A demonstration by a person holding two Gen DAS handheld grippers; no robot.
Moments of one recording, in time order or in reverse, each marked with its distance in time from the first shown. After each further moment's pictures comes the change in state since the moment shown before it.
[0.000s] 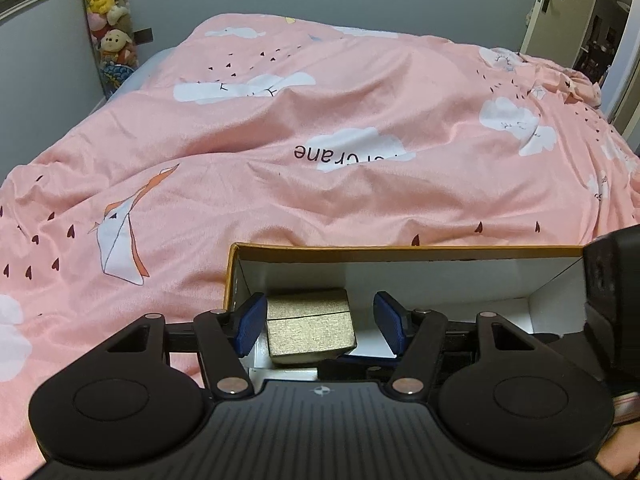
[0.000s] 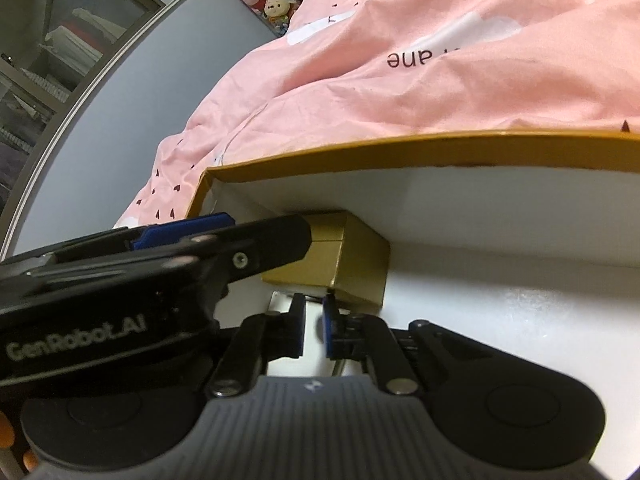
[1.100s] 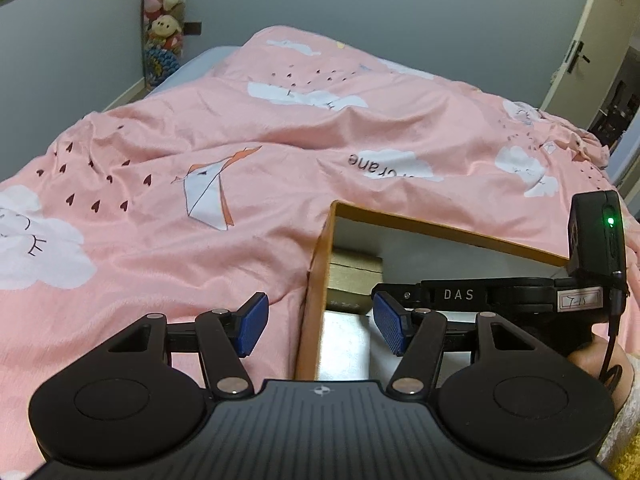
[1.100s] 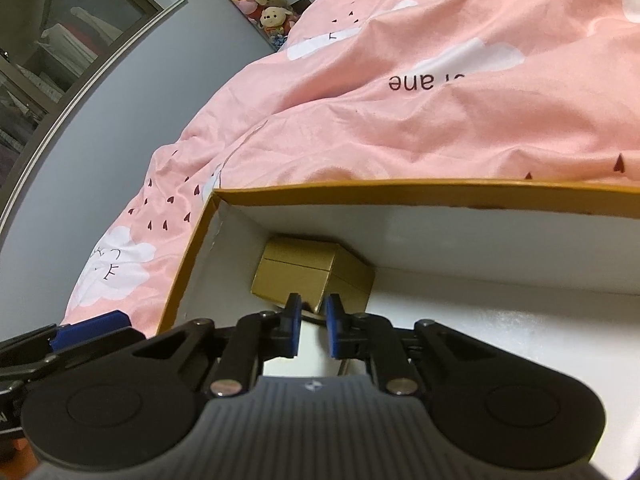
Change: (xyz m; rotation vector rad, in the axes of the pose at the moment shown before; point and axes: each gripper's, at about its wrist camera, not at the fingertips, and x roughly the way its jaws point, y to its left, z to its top) left arm -0.072 0.053 -0.045 -0.166 -0.080 -0.013; right arm -0.006 0.013 0.008 -0.038 -0.046 -0.058
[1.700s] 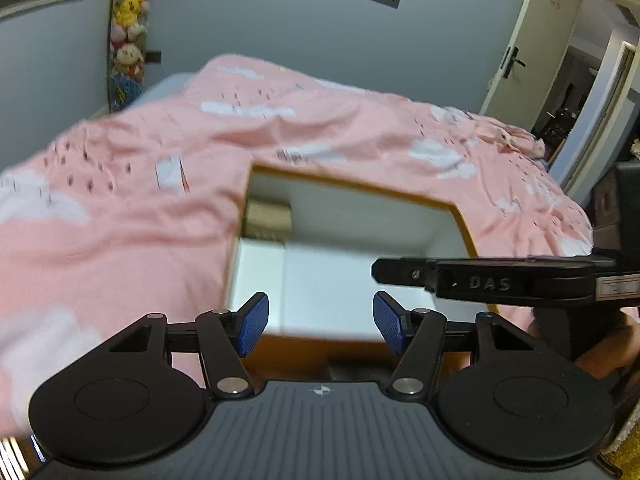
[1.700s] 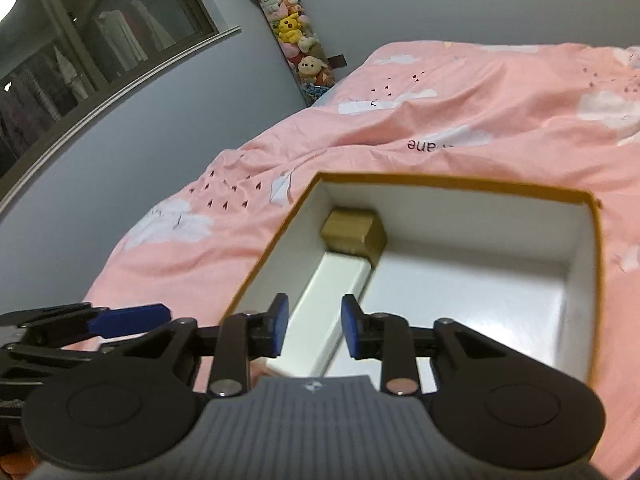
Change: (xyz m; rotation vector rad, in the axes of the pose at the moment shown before) left arm -0.108 -0.041 -0.097 0.052 -0.063 -0.135; right arm -0.159 0.070 -0.117 -0.212 -0.172 -0.066
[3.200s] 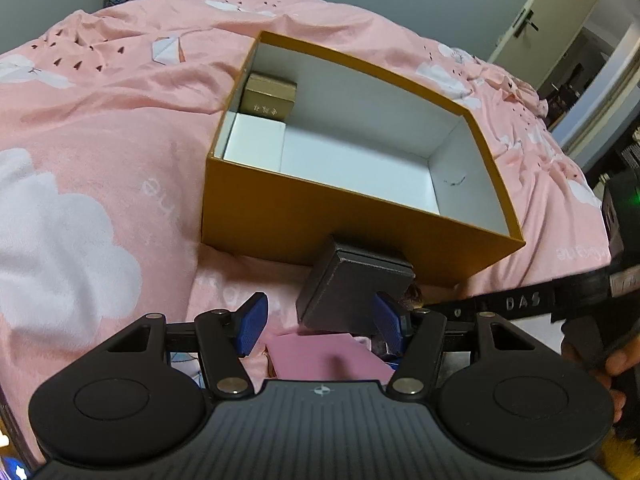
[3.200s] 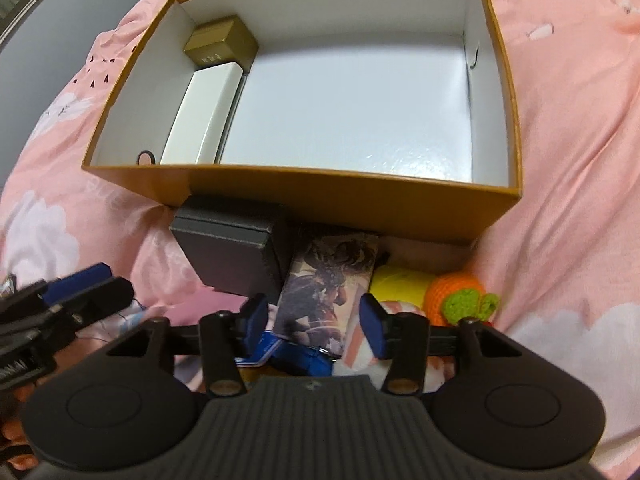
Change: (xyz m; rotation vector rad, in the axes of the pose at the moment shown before) left arm 0.045 0.023 -0.057 -0.066 0.194 -0.057; right arm 0.020 -0.051 -0.080 0.235 0.430 -0.218
